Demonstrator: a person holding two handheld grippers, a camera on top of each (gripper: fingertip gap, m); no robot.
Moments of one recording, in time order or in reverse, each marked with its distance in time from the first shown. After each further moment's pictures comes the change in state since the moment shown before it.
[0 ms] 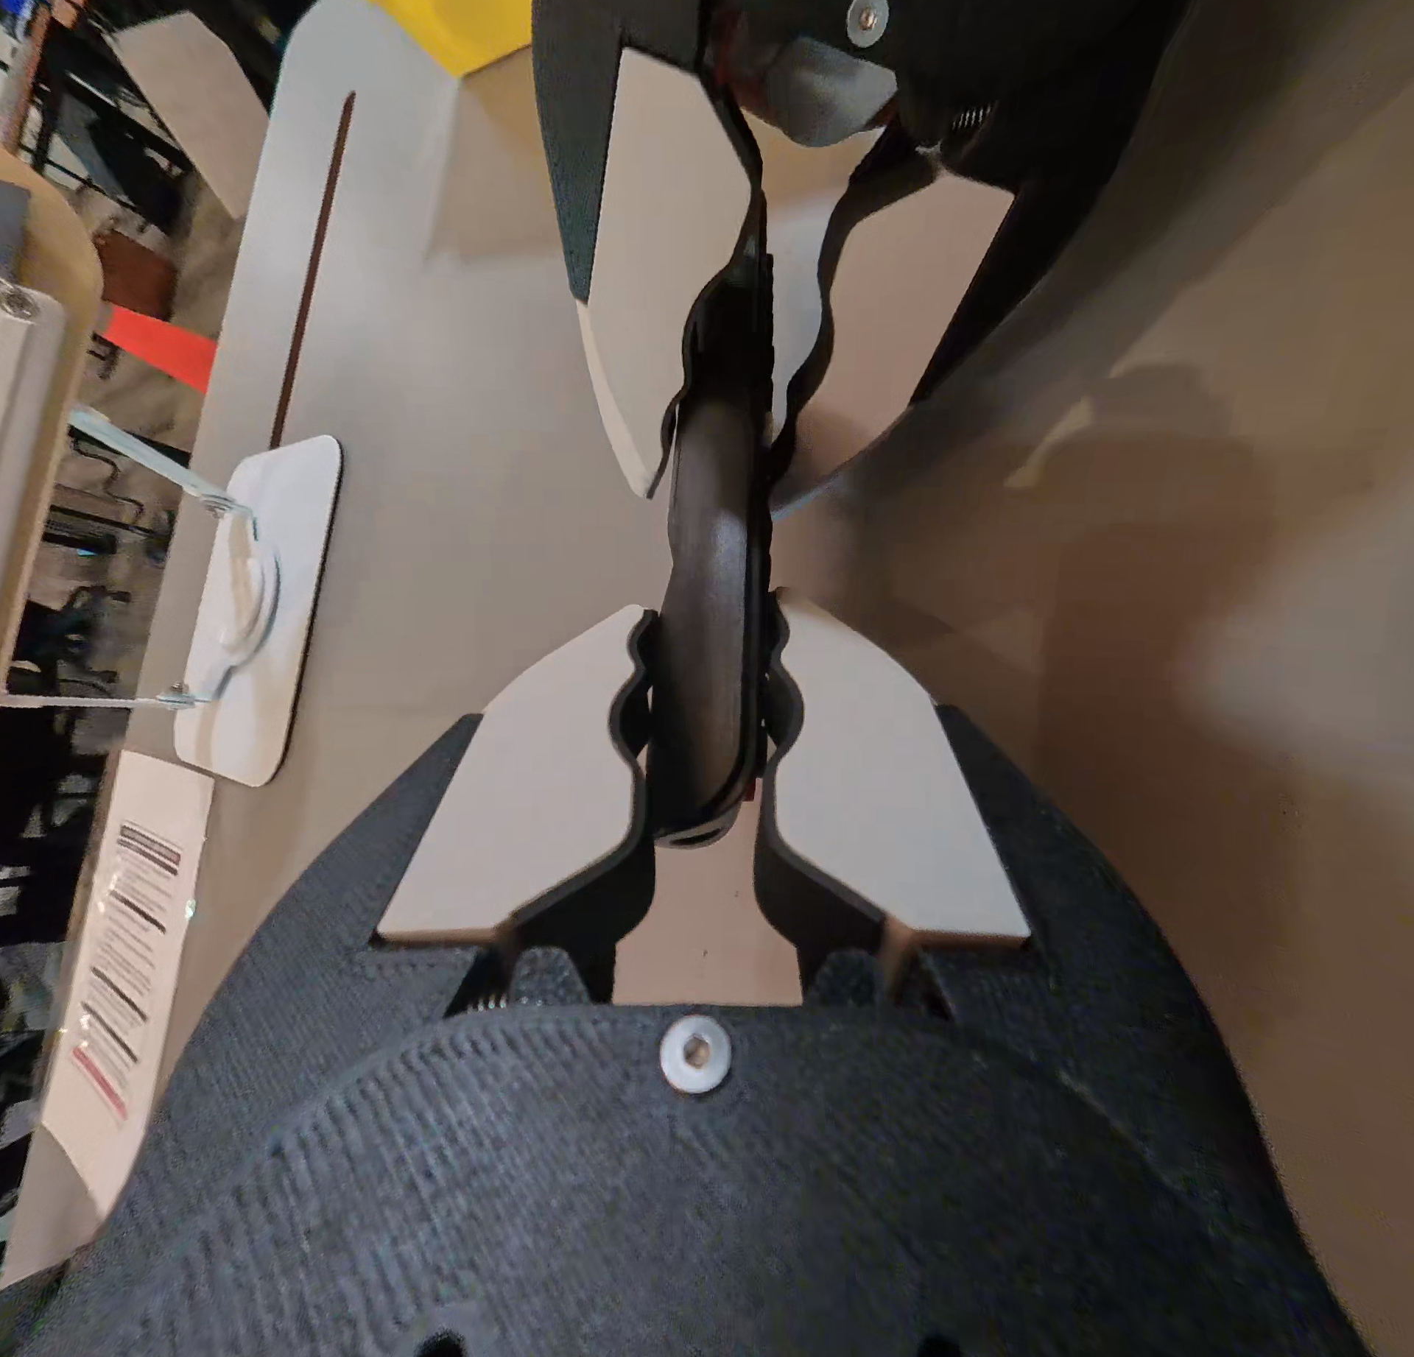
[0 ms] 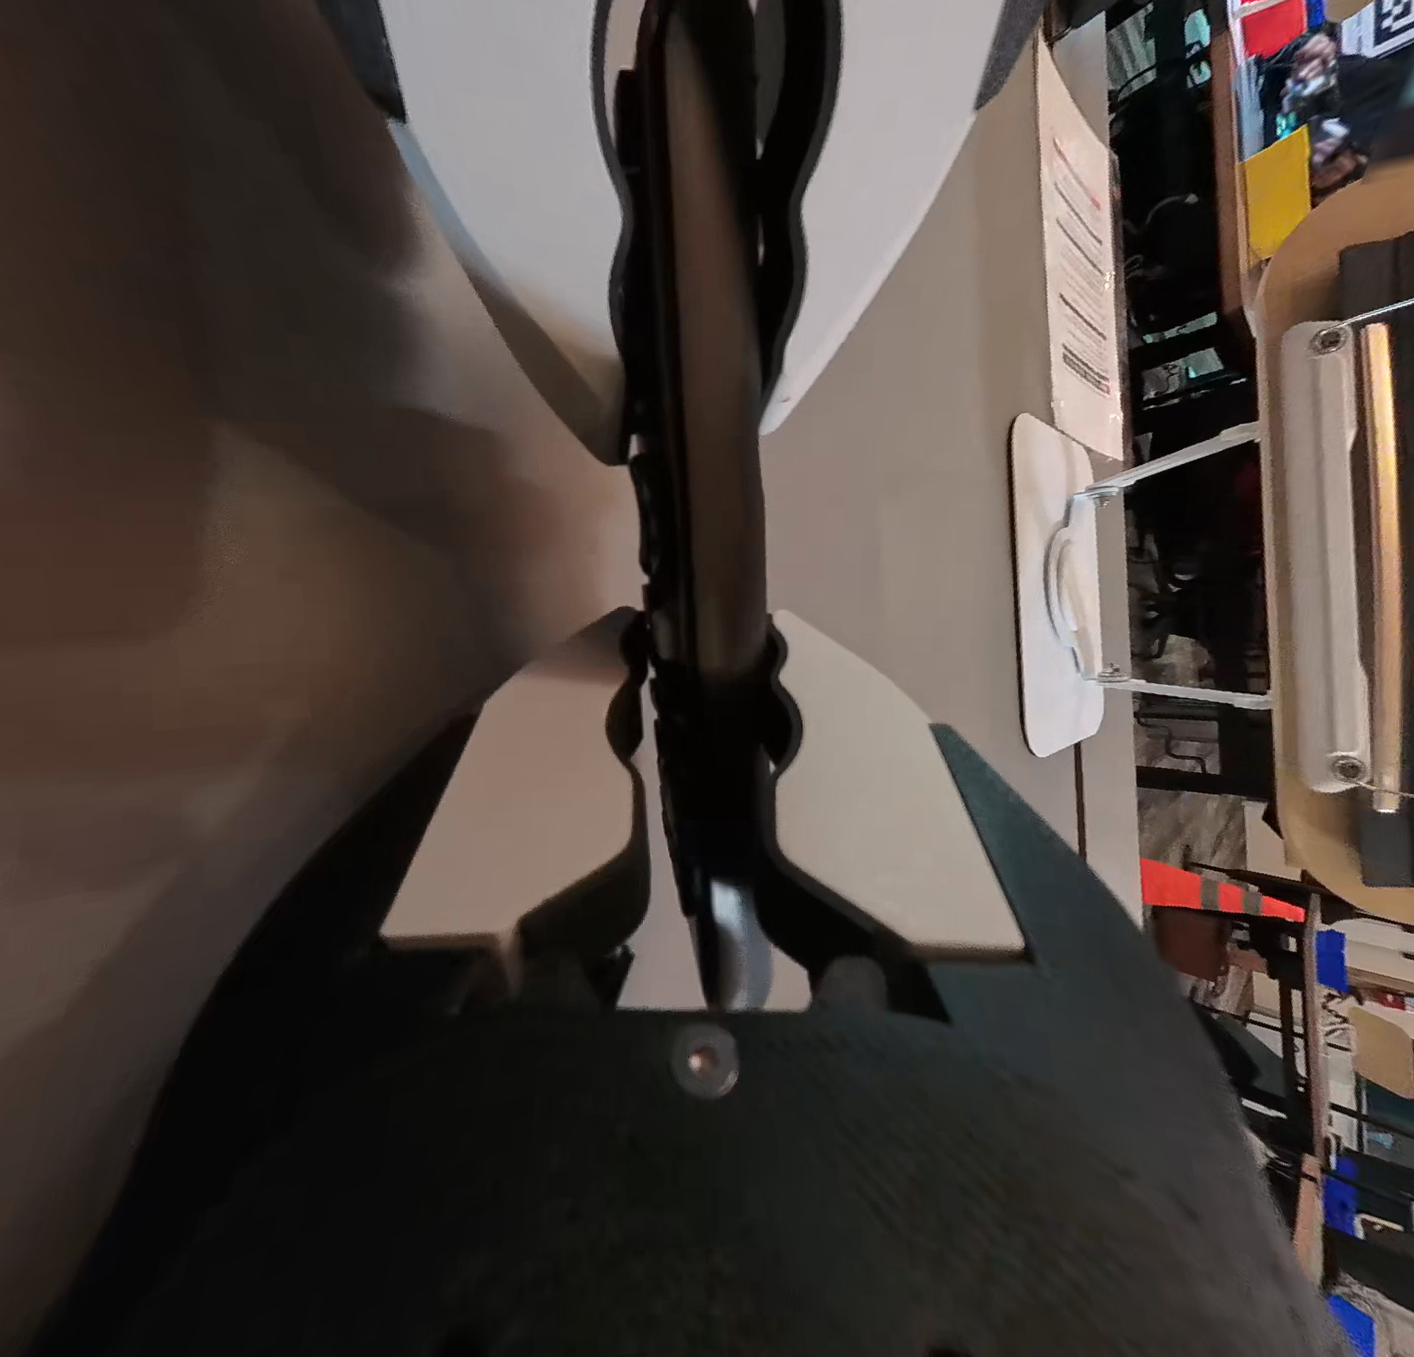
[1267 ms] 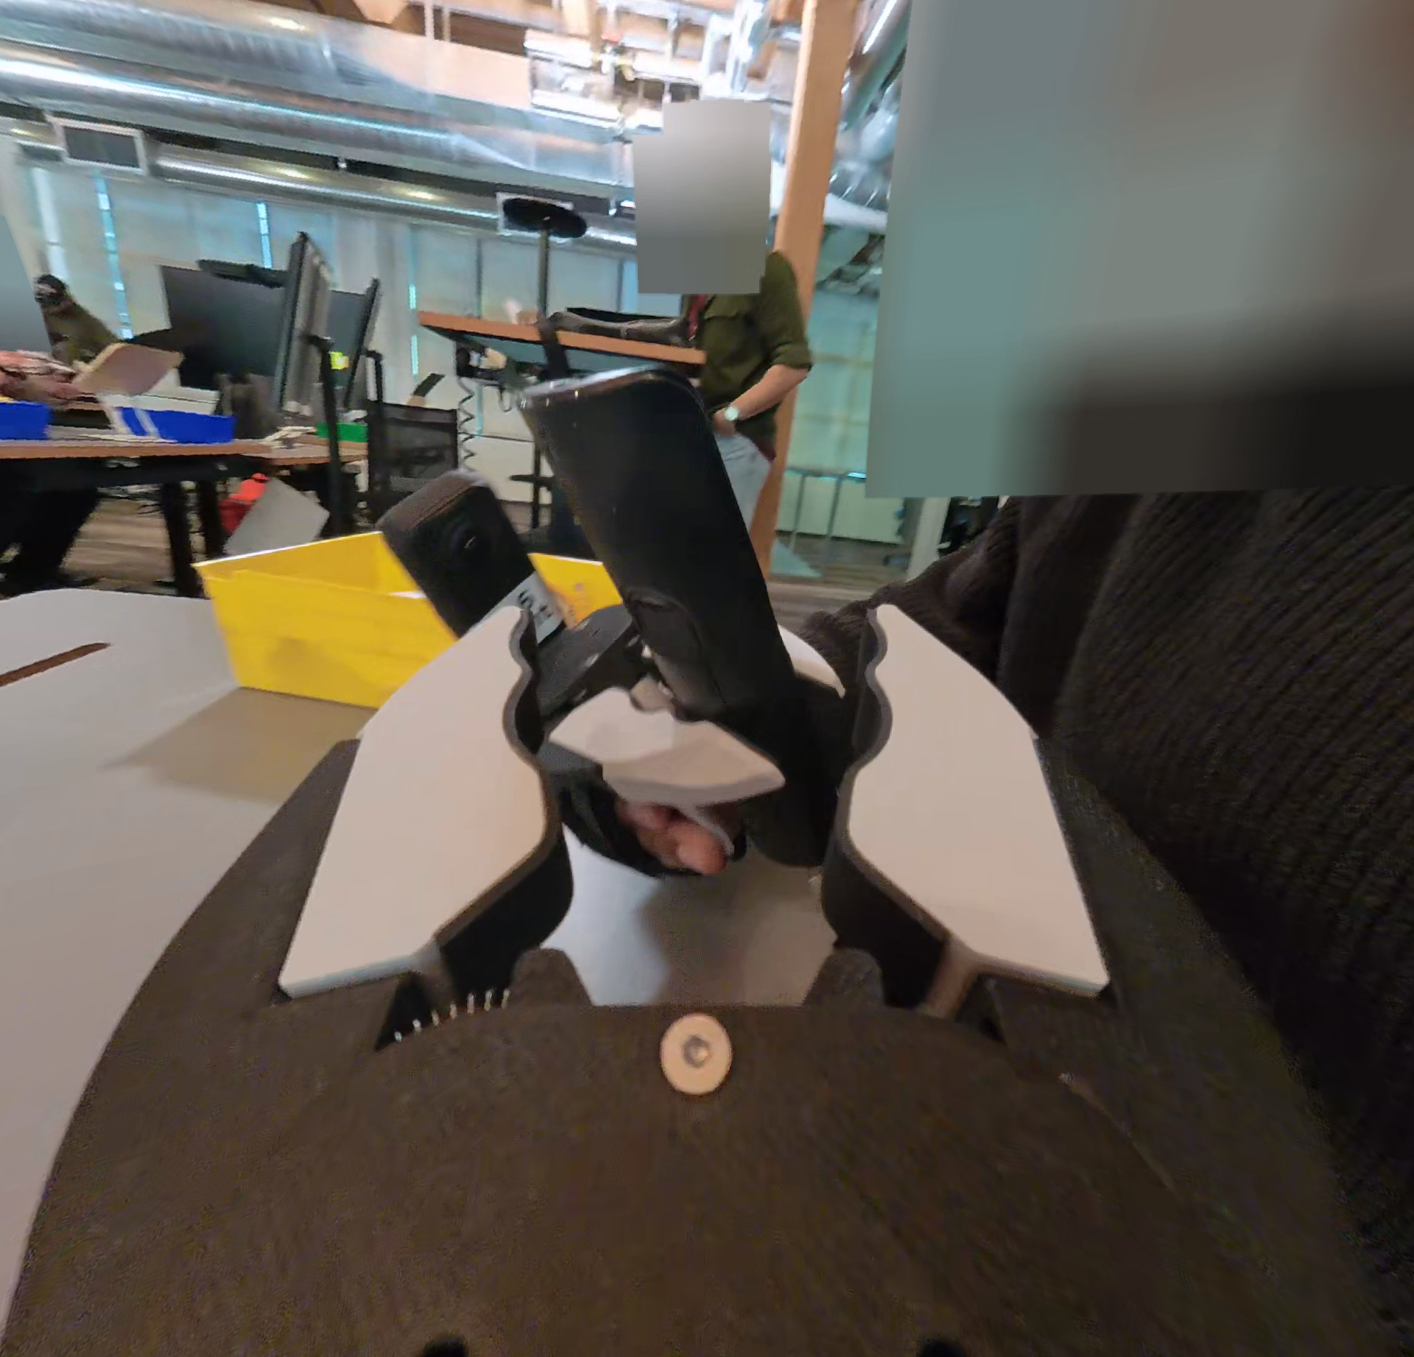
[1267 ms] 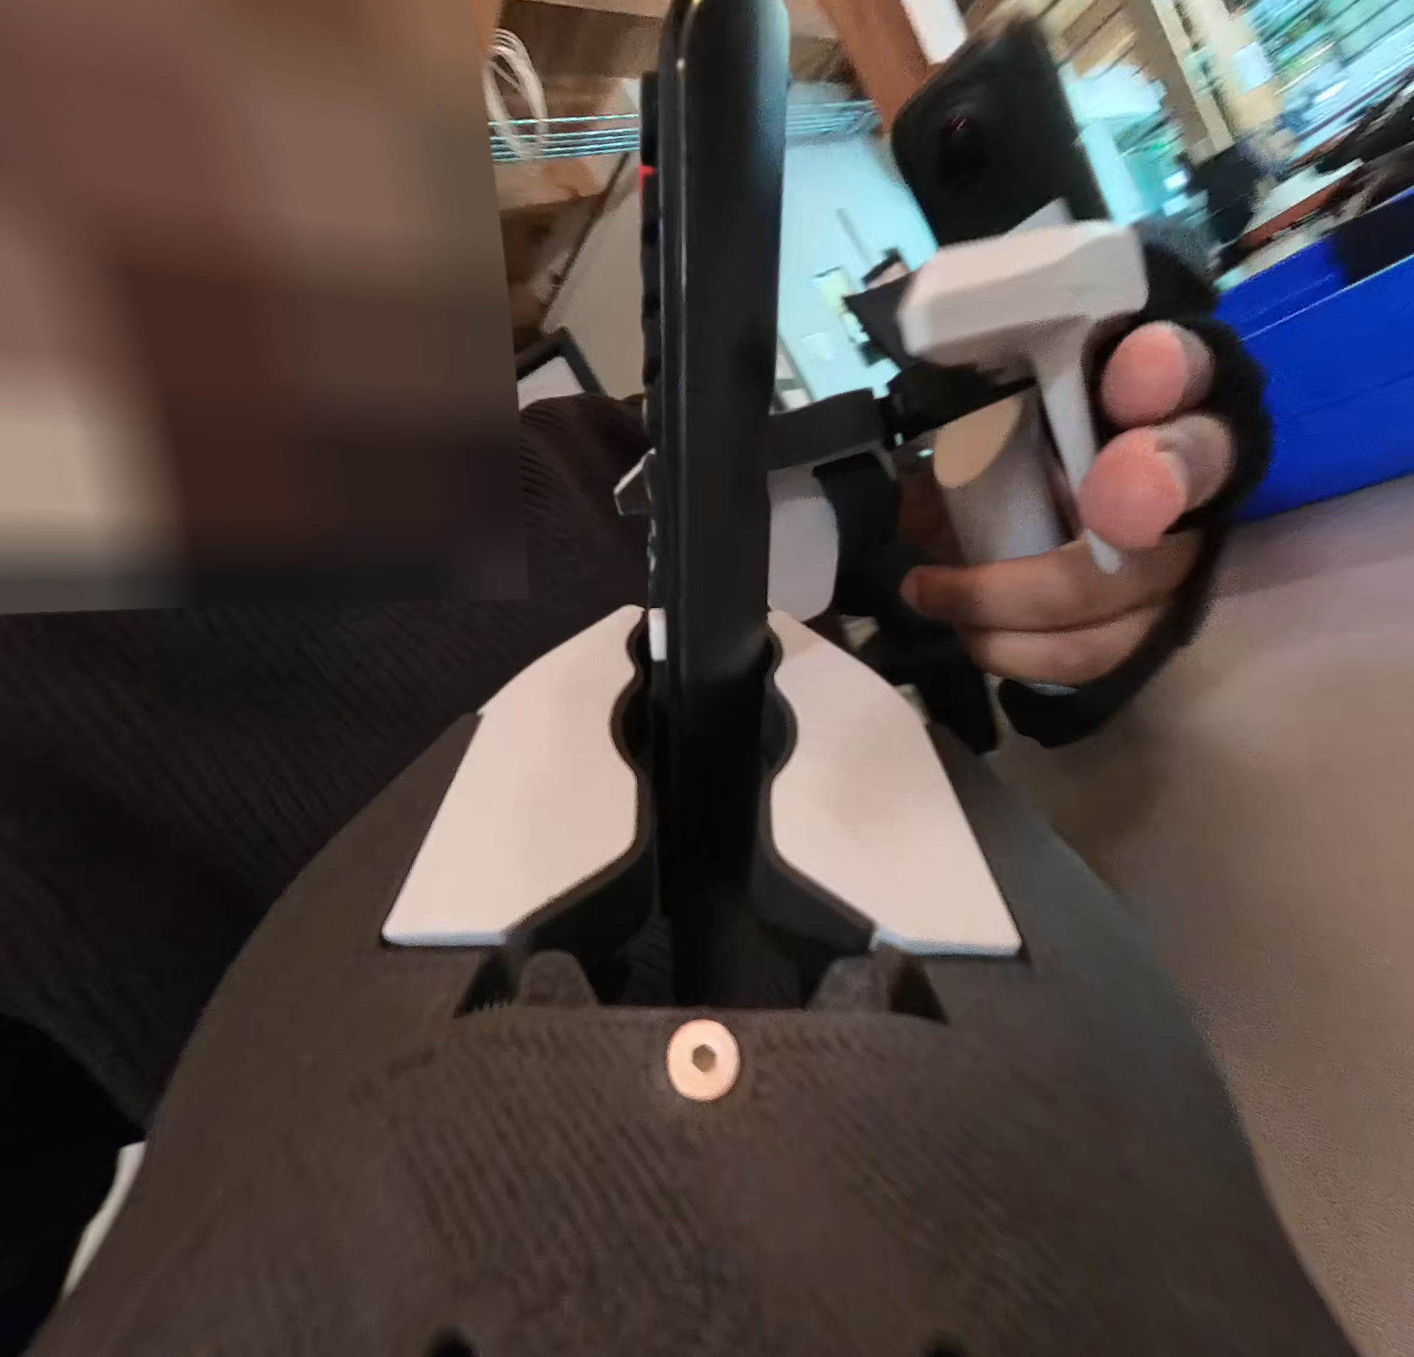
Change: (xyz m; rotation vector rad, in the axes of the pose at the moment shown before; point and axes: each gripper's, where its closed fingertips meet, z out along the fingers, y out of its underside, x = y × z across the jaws) left arm -0.015 -0.110 -0.108 1.062 0.421 -0.610; right arm -0.005 -0.117 -0.136 1.096 -1.347 0.984
